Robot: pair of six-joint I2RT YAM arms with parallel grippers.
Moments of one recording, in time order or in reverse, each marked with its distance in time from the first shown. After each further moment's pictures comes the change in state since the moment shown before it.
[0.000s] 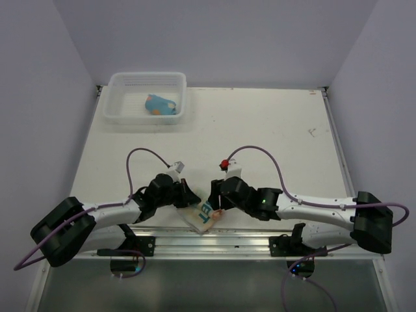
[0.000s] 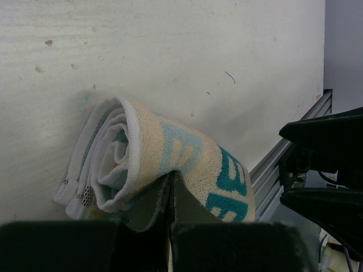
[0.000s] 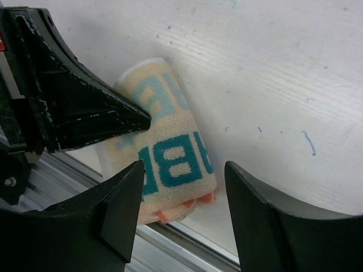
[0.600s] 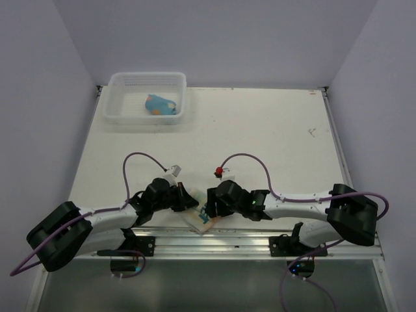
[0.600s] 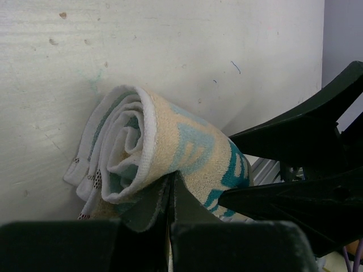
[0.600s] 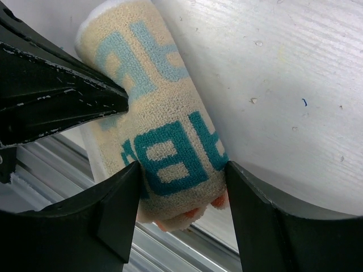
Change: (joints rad) left arm -0.002 -0.051 -0.067 0.026 -0.002 -0.026; right arm -0.046 0.163 -0.066 0.133 -0.228 0.084
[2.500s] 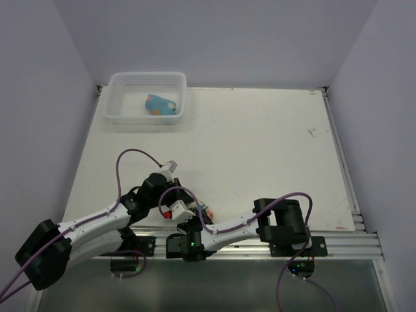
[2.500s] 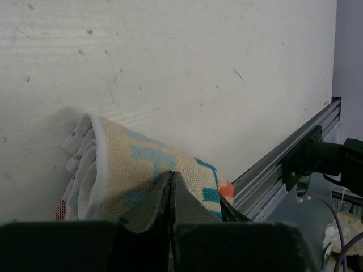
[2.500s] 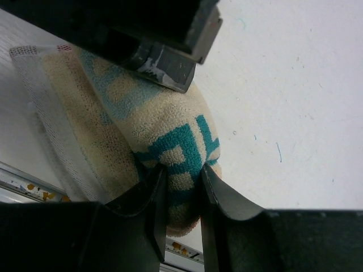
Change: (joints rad) left arm 0.031 -0.186 0.117 -0.359 -0.037 0.050; right arm 0.487 0.618 0.603 -0.571 0.901 -0.074
